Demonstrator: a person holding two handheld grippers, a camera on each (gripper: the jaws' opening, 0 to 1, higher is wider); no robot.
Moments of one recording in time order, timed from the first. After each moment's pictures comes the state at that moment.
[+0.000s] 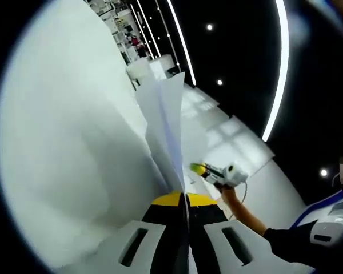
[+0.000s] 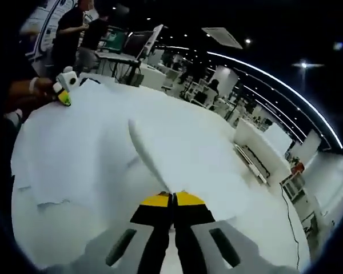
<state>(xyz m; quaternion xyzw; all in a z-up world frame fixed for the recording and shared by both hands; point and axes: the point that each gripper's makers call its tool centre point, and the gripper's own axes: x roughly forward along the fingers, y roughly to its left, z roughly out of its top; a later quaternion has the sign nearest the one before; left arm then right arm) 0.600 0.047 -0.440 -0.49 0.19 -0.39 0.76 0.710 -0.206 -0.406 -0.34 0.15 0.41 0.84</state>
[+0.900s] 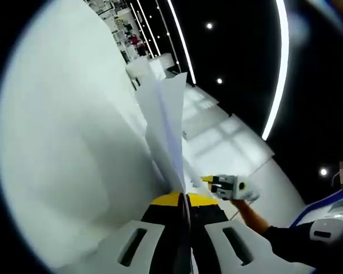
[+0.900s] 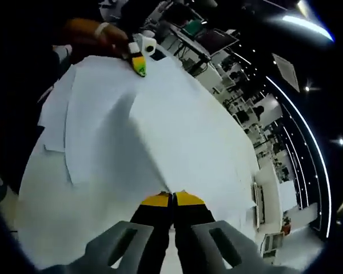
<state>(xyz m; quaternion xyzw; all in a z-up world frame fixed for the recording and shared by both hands) 0.598 0.045 -0.442 -0.48 0.20 -0.40 0.76 0.630 -0.157 -0.424 -0.52 0.10 0.50 0.68</state>
